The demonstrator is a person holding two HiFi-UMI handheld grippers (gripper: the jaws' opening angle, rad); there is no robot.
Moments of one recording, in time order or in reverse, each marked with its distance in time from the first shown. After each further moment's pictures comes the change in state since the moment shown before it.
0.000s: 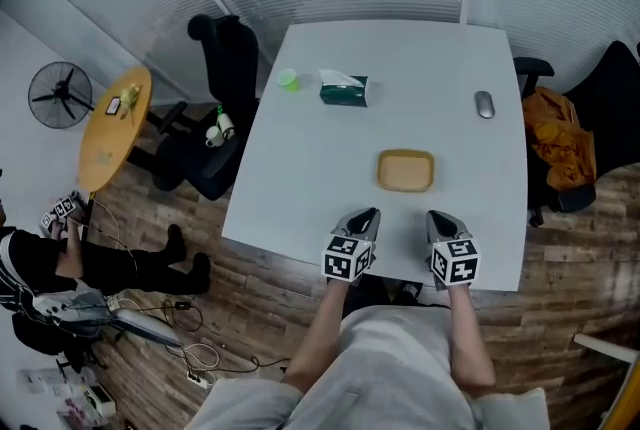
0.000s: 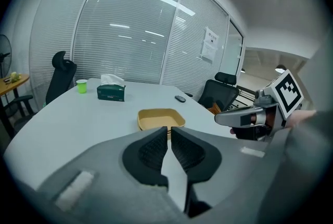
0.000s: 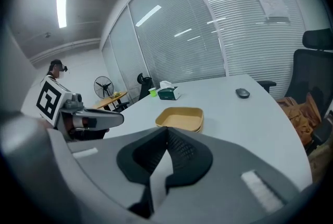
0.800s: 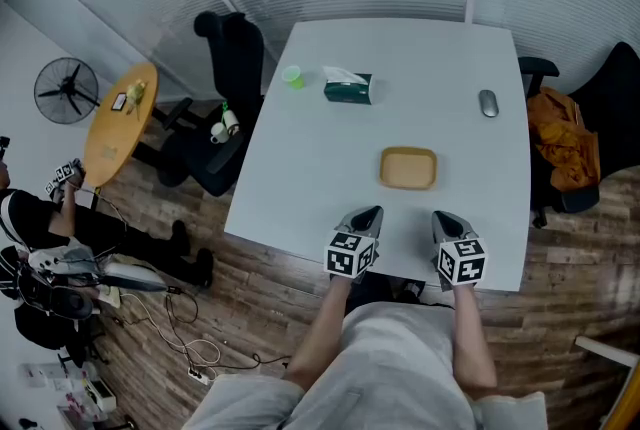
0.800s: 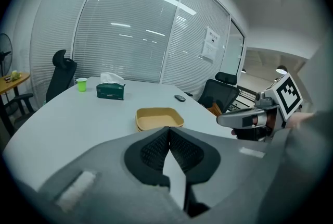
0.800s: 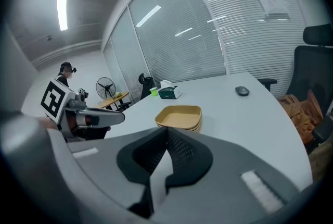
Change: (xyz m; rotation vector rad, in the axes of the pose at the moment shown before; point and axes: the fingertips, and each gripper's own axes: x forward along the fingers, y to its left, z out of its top) left arm 0.001 -0.004 -0.001 -0.011 0.011 0.001; right arm -0.007 -0.006 -0.005 0.011 0.004 0.025
